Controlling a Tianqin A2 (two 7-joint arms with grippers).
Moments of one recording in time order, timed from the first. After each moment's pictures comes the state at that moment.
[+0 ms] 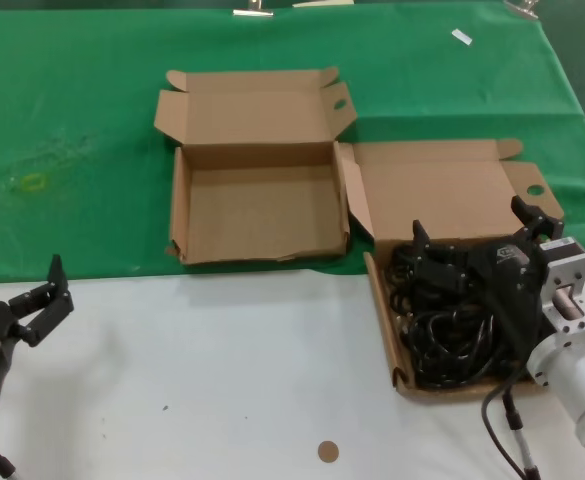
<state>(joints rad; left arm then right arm) 0.00 -0.30 1.60 -1.60 -1.80 0.00 0.00 0.05 0.30 -1.63 1.55 1.79 -0.02 -0.01</state>
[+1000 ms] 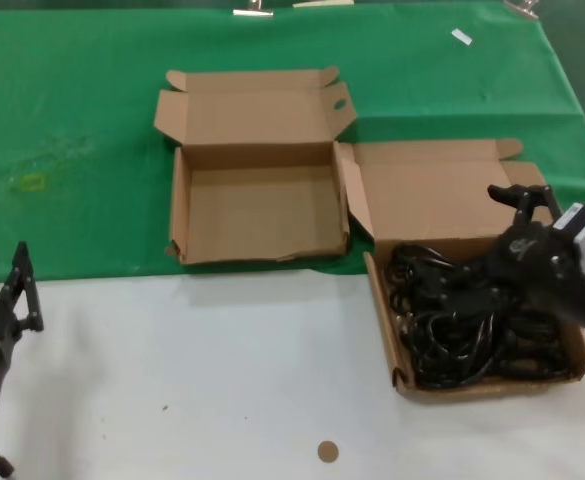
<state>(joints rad) 0.00 -0.30 1.60 -1.60 -1.80 0.00 0.00 0.34 1.07 -2.24 1.68 2.14 -0.02 0.11</state>
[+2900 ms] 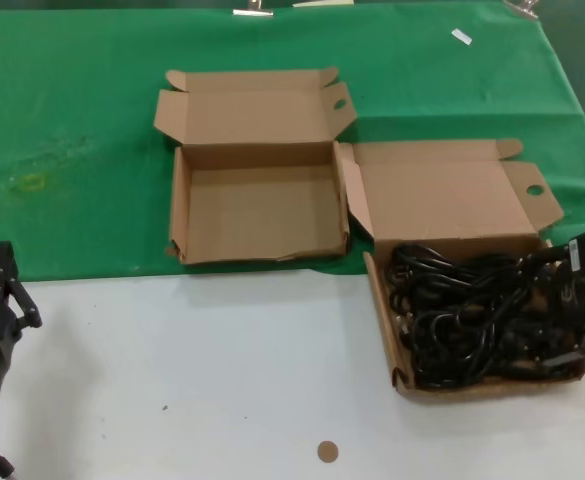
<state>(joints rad) 0.00 -0.30 1.60 -1.60 -1.80 0.00 0.00 0.73 0.93 -2.07 1.23 1.49 -1.18 0.01</state>
